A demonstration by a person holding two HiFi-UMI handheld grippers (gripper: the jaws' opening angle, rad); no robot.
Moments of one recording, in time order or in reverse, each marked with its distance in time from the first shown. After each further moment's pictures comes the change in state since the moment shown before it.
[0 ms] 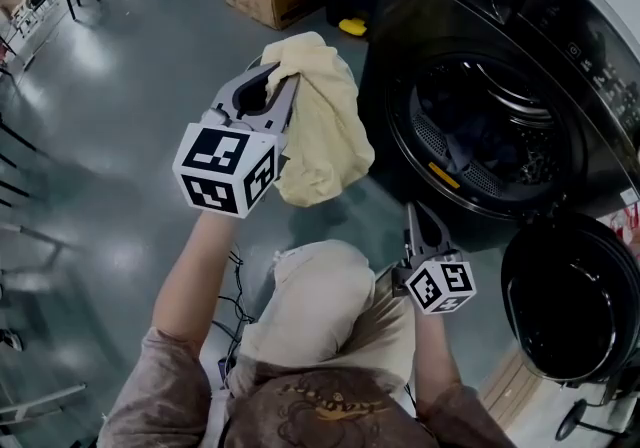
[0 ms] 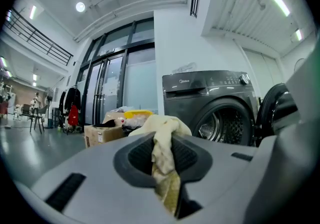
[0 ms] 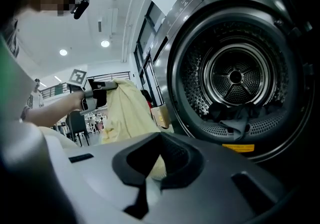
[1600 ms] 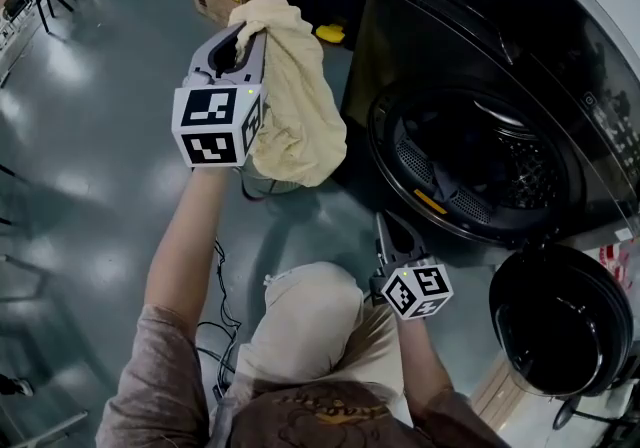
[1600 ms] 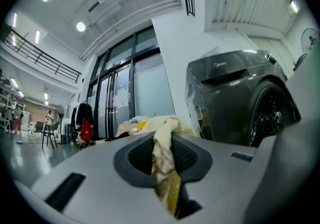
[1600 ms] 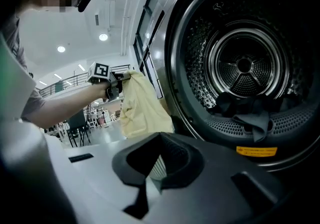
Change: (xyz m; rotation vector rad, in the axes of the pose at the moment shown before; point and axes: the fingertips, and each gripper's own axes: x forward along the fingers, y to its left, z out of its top) left arm 0.123 0.096 0.012 0.109 -0.095 0.168; right arm 0.074 -0.010 -0.011 0.001 0.089 0.021
